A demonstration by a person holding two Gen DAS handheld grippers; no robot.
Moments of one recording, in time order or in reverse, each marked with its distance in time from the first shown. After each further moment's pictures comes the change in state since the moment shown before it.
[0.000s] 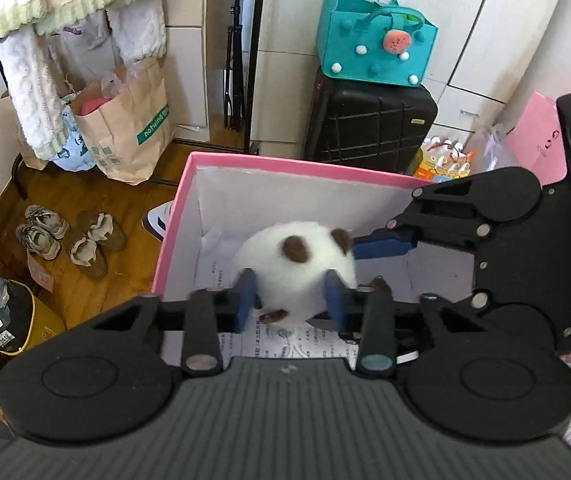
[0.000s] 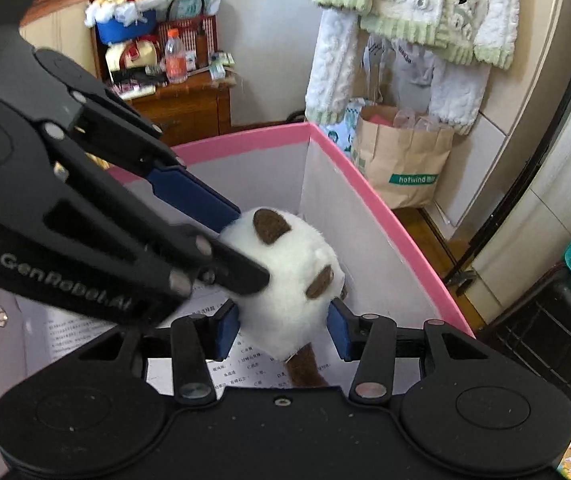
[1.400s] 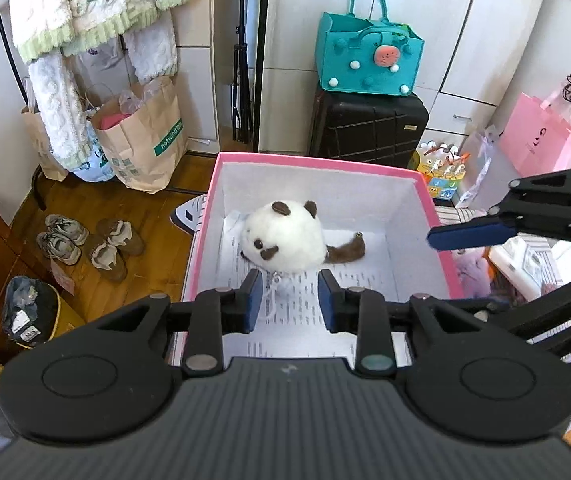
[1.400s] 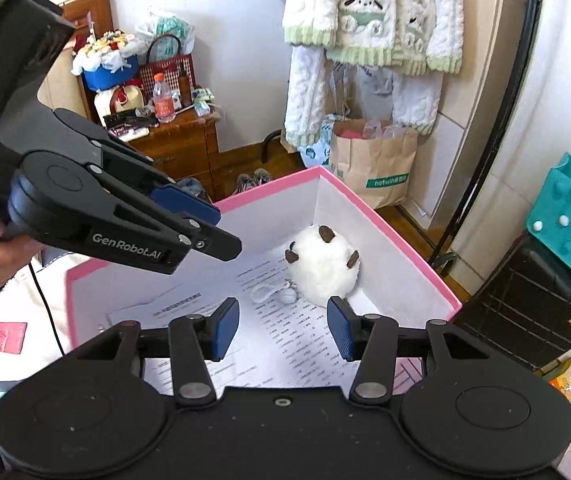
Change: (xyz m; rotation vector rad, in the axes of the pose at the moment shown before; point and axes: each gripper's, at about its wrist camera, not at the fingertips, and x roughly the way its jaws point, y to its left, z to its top) left arm -0.080 -0.011 -0.025 0.033 -0.038 0.035; right arm -0.119 0.050 -0.012 0.153 -0.077 -0.052
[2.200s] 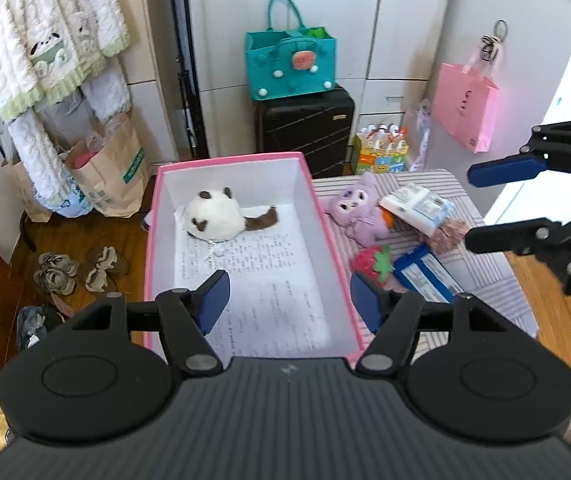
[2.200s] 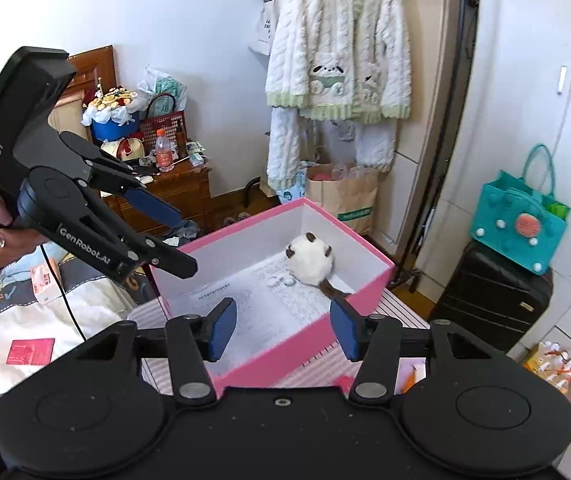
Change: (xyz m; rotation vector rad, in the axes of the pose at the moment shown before) left arm -0.121 -0.073 -0.043 0.186 -0.021 -0.082; right arm -0.173 0.048 -0.072 0.052 -0.152 -0.087
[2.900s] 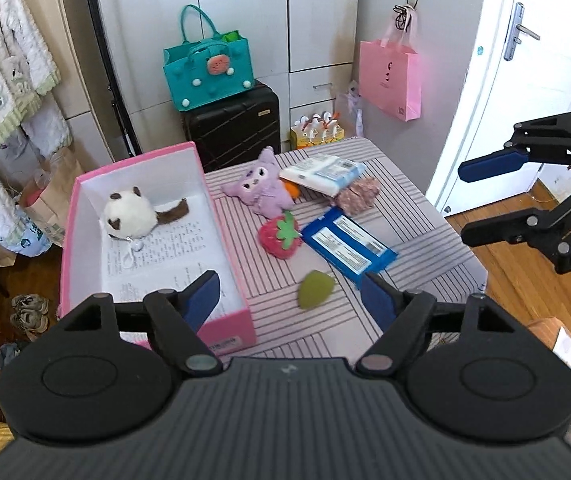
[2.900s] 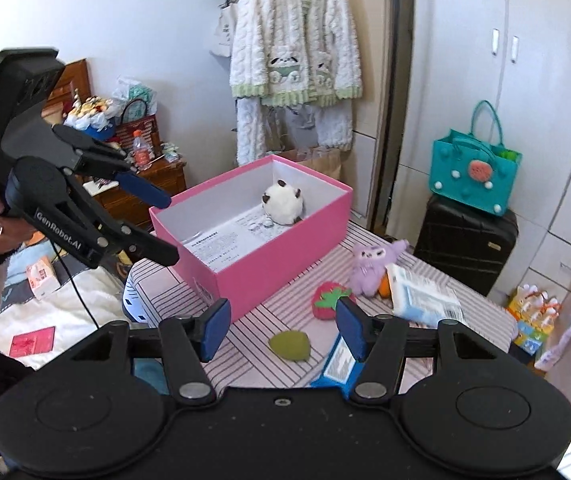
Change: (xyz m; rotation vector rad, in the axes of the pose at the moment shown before) left arm -0.016 -0.095 -0.053 0.177 -0.030 -0.098; right arm -0.071 0.010 -0.111 0.129 -0.028 -0.080
